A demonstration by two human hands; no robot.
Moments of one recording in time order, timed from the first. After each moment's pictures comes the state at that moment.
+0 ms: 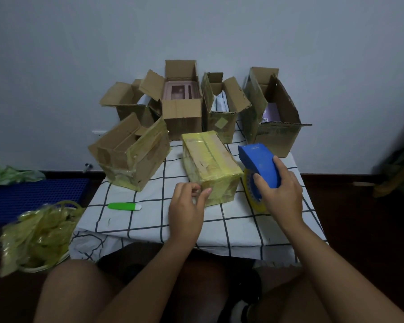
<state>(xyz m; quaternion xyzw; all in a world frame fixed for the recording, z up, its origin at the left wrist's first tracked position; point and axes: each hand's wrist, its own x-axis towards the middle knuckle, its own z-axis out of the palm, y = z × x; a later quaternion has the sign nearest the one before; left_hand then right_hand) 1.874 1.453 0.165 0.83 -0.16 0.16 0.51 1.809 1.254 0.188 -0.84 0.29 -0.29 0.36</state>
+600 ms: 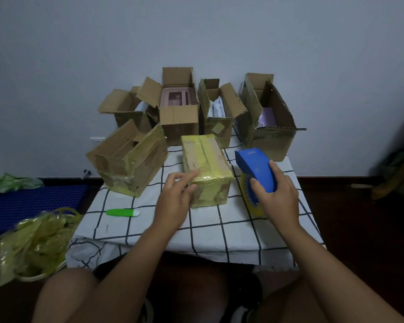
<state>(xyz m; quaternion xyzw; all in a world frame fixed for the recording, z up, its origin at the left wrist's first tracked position) 1.916 1.477 0.179 0.82 -0.29 0.10 0.47 1.808 1.254 0.189 -0.84 0.29 -0.28 0.37</state>
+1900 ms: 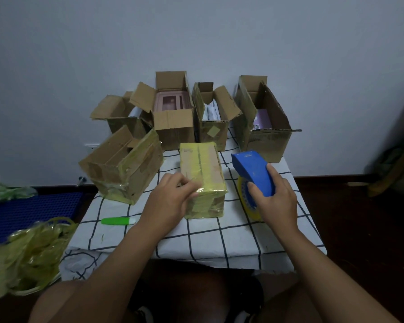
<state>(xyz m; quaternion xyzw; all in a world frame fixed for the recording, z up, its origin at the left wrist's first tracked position) 1.926 1.486 0.208 0.83 -0.45 0.22 0.24 1.807 1.255 0.186 -0.83 0.29 -0.30 0.37</state>
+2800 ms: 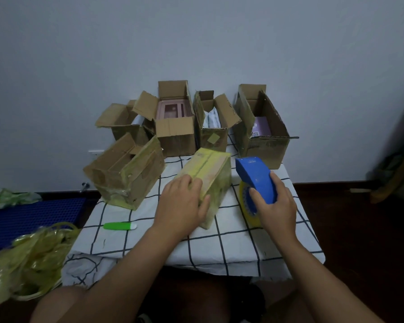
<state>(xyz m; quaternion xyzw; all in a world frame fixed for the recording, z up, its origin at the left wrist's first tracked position) 1.903 1.458 0.229 0.91 -0.37 0.18 0.09 1.802 1.258 0.190 -0.79 0.30 -0.32 0.42</state>
